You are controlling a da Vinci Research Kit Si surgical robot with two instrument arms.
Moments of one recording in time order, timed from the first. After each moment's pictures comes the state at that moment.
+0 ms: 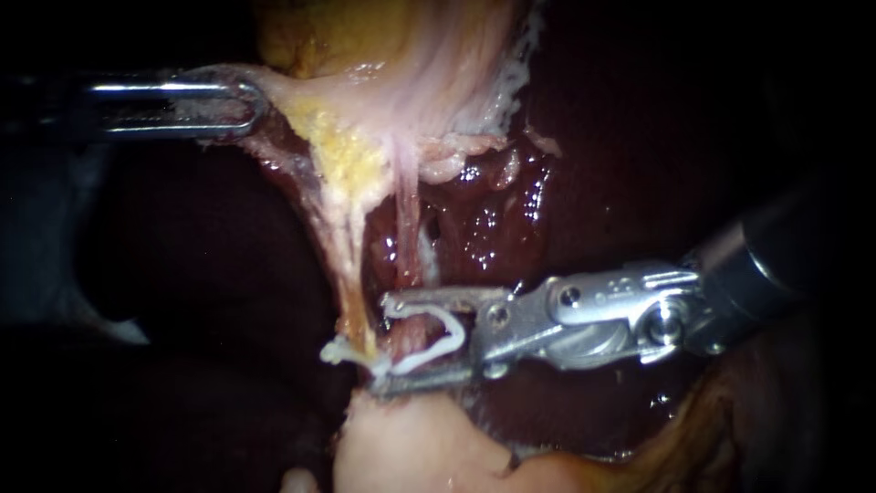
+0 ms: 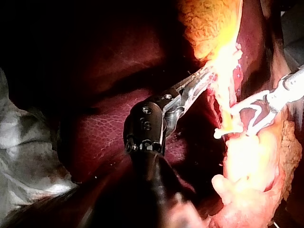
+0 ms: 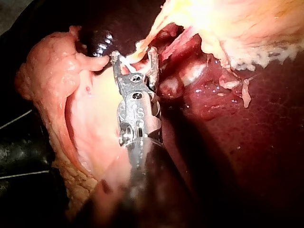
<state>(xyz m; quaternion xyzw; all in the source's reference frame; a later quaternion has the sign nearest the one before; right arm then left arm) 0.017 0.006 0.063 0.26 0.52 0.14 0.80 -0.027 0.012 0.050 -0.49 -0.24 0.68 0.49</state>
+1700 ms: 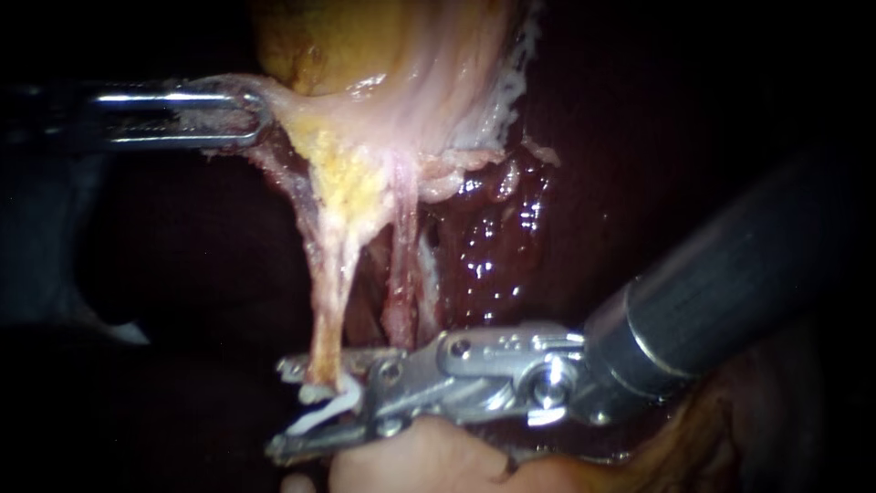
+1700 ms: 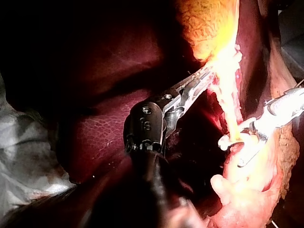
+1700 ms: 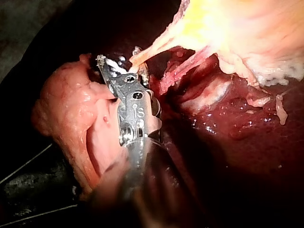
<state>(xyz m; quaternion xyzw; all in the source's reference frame) 0.026 0.001 0.061 0.34 0.55 0.14 0.75 -0.027 0.012 0.050 -0.49 -0.24 0.68 0.49</state>
